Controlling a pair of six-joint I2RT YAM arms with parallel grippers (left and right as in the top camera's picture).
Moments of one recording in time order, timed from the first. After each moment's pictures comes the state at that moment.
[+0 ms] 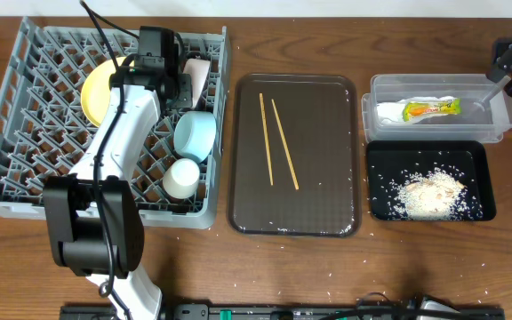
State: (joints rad) left arm -0.08 1.88 1.50 -0.69 -0.10 -0.10; right arm -0.36 1.32 1.58 -0.76 -0.29 0.30
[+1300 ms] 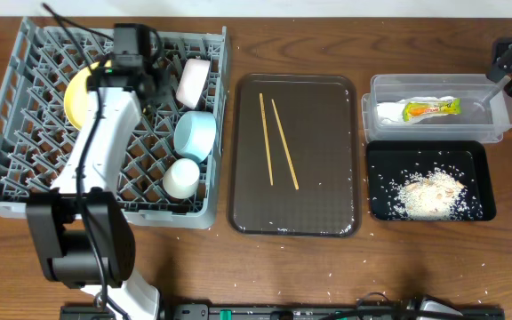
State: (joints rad) left arm 0.00 1.82 1.50 -0.71 -0.15 -0.18; right arm -0.36 1.32 1.58 -0.76 -0.29 0.30
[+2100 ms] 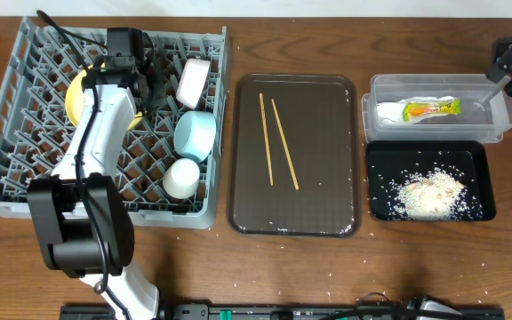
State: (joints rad) left arm 0.04 1.88 1.50 -0.71 -0.12 -0.20; right arm -0.36 1.32 1.58 -0.76 -0.29 0.30
